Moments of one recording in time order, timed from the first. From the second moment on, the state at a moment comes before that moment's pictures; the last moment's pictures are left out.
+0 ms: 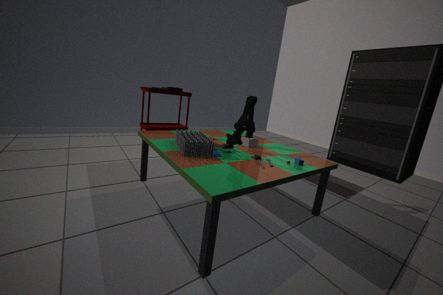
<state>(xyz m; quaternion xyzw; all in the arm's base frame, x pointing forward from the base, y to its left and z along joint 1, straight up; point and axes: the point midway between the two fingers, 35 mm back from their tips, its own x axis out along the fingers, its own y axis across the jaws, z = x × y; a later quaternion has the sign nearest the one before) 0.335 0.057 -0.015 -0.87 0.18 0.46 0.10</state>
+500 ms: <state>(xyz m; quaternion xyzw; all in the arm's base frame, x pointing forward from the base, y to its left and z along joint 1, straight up) 0.347 0.052 -0.014 -0.87 0.18 0.46 0.10</state>
